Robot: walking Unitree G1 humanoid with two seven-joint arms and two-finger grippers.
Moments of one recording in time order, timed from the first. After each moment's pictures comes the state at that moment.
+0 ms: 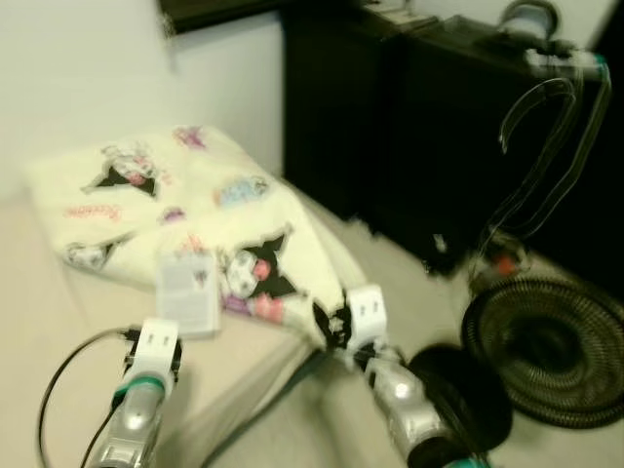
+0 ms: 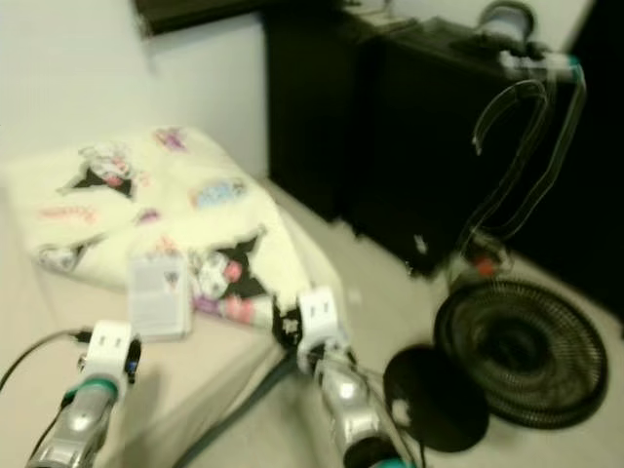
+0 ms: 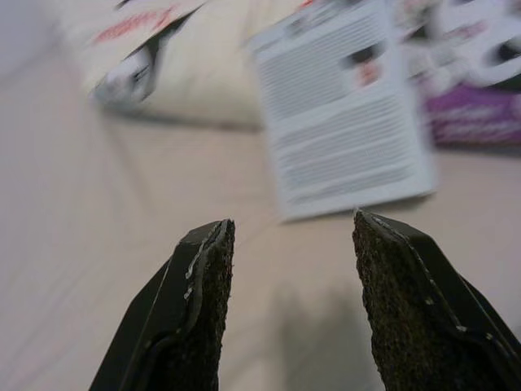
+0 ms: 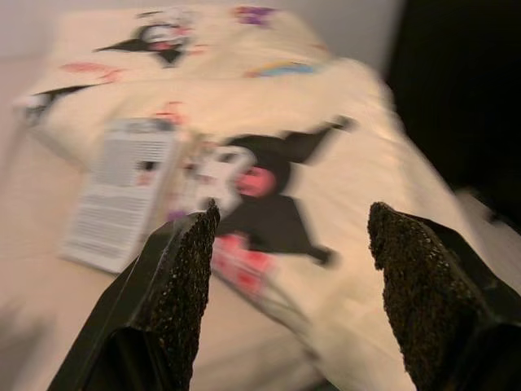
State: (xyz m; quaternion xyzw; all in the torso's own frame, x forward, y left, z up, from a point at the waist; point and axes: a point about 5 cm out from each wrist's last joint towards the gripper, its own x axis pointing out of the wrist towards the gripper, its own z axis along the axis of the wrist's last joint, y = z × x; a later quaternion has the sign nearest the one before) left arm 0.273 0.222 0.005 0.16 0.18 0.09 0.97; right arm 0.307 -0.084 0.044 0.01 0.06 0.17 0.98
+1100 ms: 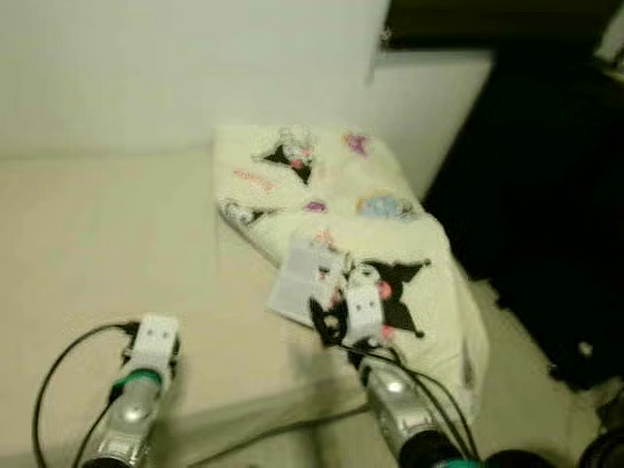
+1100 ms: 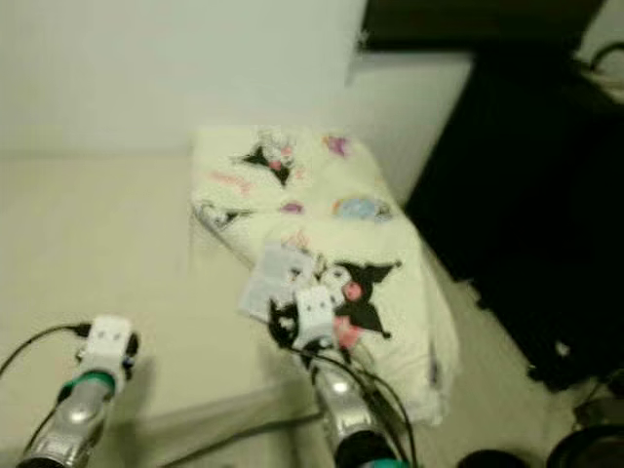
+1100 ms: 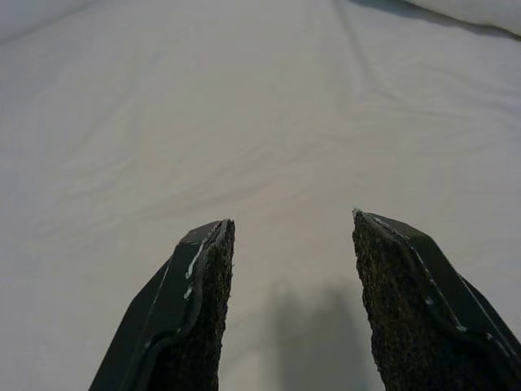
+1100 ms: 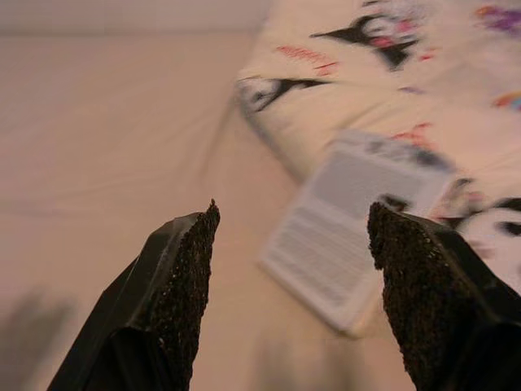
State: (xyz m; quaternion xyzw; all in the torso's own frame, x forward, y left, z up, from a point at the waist) left arm 0.279 0.222 0.010 0.16 0.17 0.10 0.97; right arm 0.304 -0.076 0.041 0.02 0.07 0.19 0.98
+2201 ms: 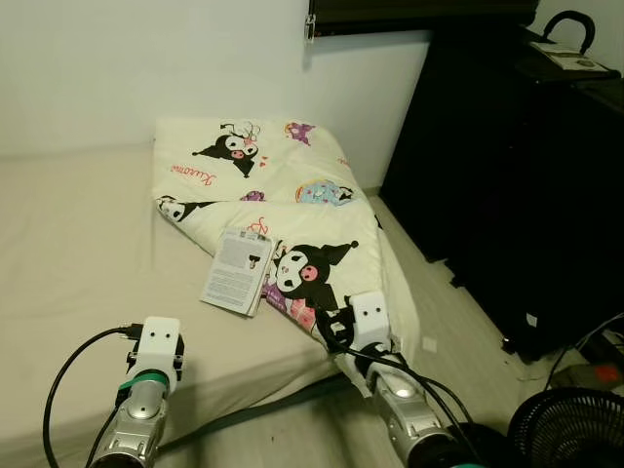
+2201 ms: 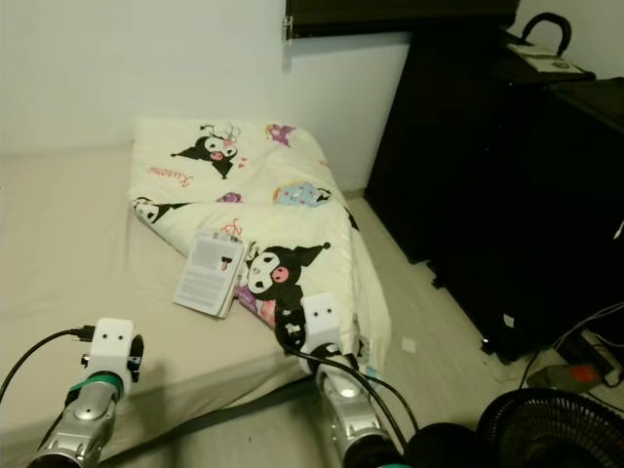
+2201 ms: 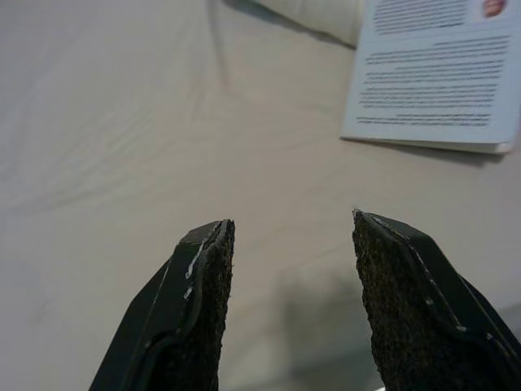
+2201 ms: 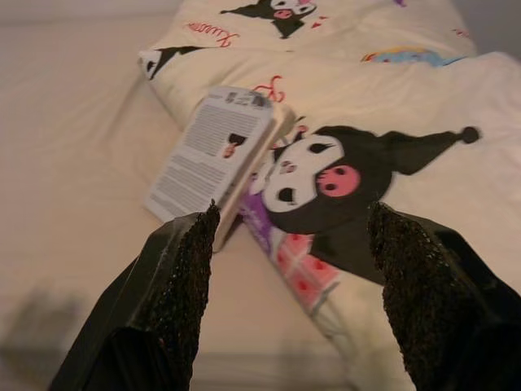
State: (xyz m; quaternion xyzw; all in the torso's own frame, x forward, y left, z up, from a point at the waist) left arm 0.278 0.226 0.006 0.14 0.19 0.12 0.96; right arm 0.302 -0.079 0.037 0.03 0.08 0.18 0.98
